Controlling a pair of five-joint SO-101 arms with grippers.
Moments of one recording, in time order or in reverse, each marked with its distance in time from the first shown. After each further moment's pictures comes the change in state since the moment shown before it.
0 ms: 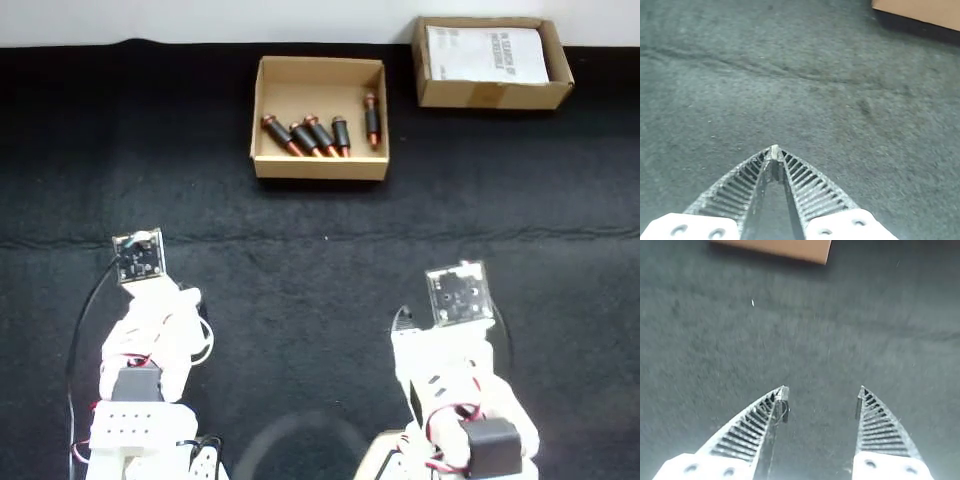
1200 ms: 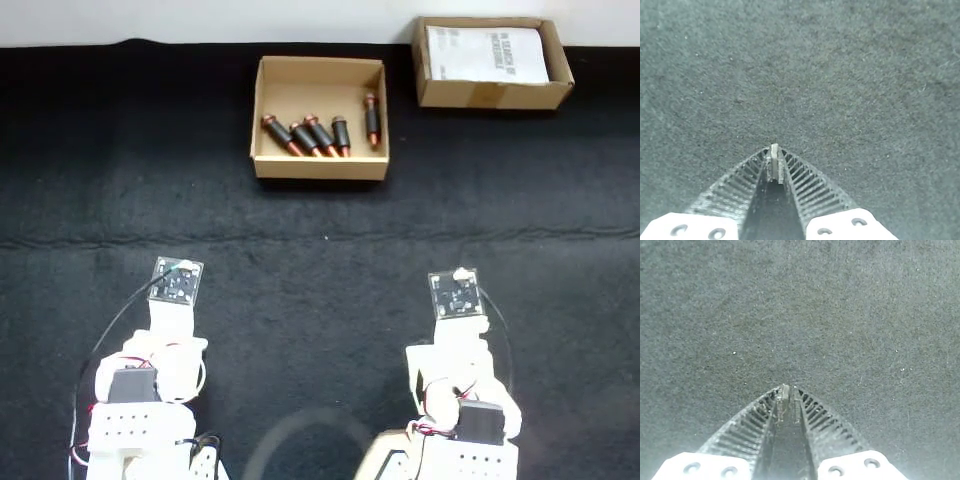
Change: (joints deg) left arm -1.9 -0.6 -0.5 27.4 -20.1; right arm 13.9 -1.7 20.5 -3.5 8.2
